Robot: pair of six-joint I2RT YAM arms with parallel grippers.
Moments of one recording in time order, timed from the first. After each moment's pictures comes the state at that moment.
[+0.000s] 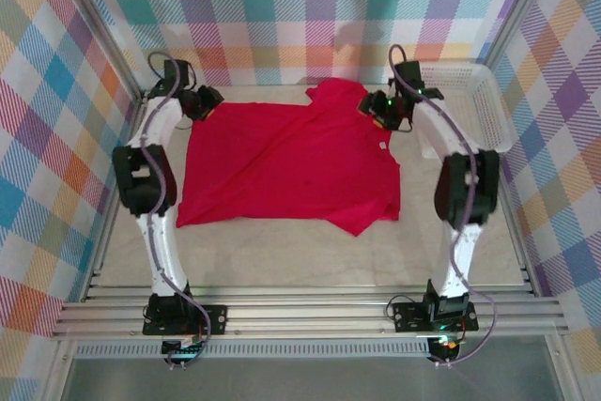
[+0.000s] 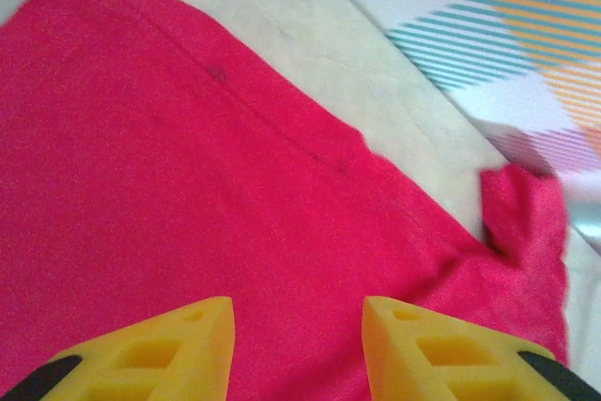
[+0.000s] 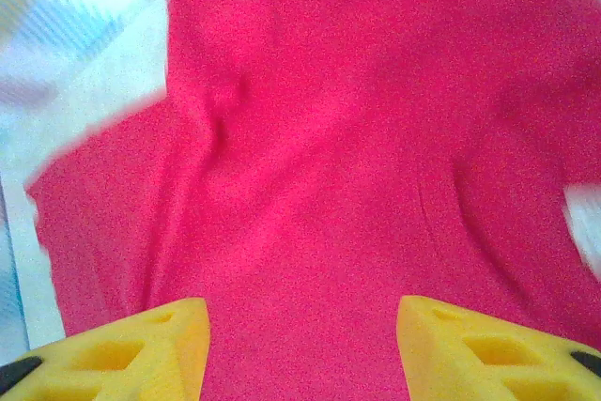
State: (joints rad) left arm 0.05 2.12 1.89 -0.61 0.32 -0.65; right arm 0.18 1.92 1.66 -0.66 -0.33 0.64
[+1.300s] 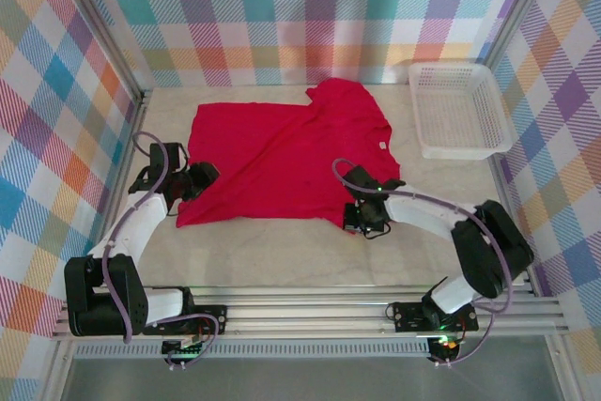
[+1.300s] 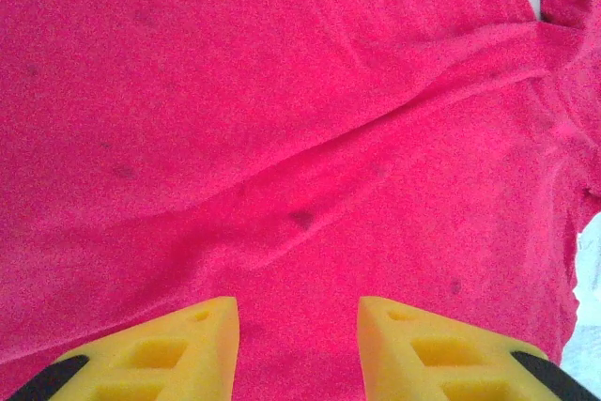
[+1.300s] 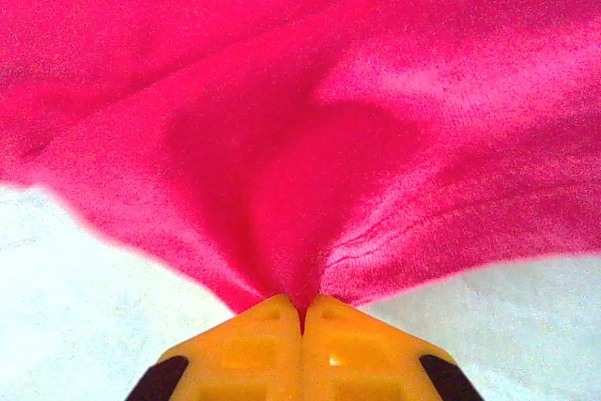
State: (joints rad) left arm 0.03 1.26 0.82 -0.42 0.30 -0.68; right arm 0.67 1.49 0.85 -0.66 -0.04 0.74
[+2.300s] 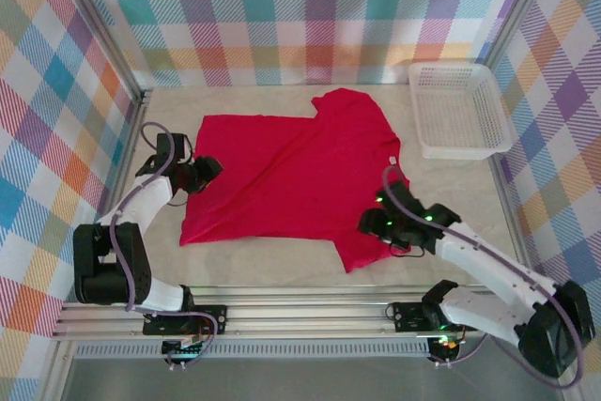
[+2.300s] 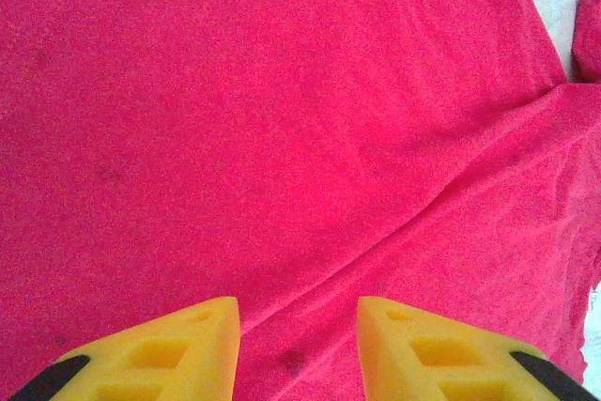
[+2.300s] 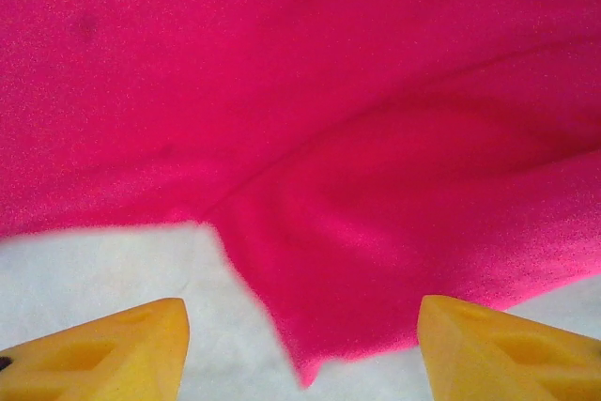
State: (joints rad) left arm 0.02 1.45 0.90 -0.39 0.33 -0.68; right arm 0.59 0.98 0.66 -0.79 0.00 0.94
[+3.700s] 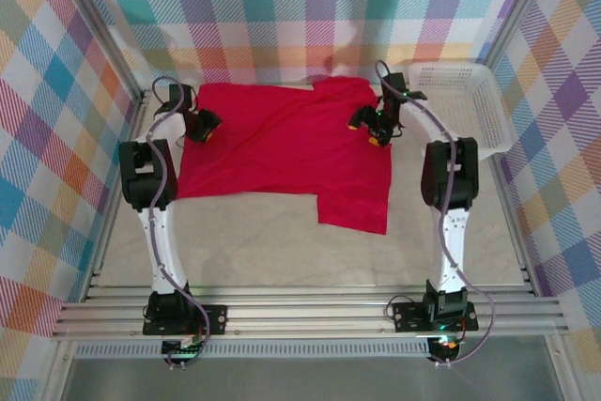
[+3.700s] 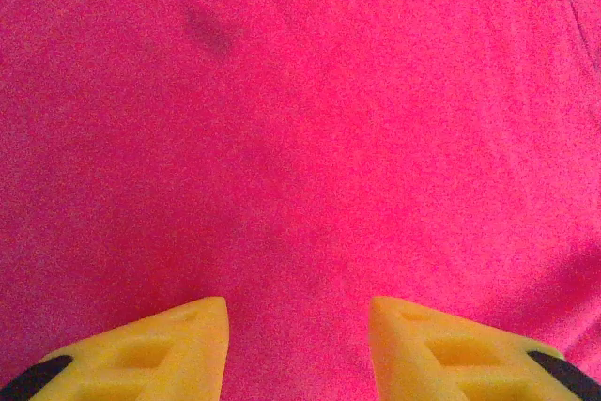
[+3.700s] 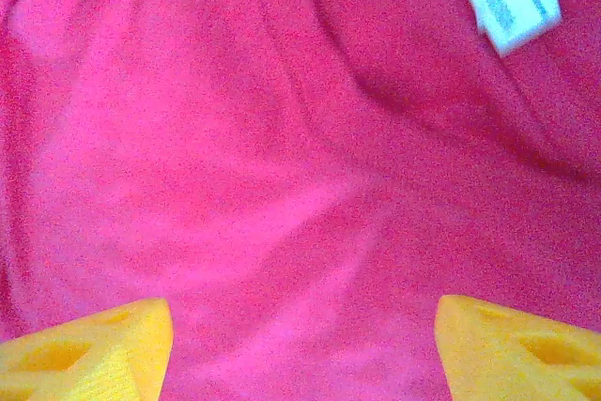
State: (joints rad) left arm 0.08 2.30 1.82 -0.49 0.29 -0.71; right arm 0.17 2.19 1.85 -0.78 -0.37 0.62
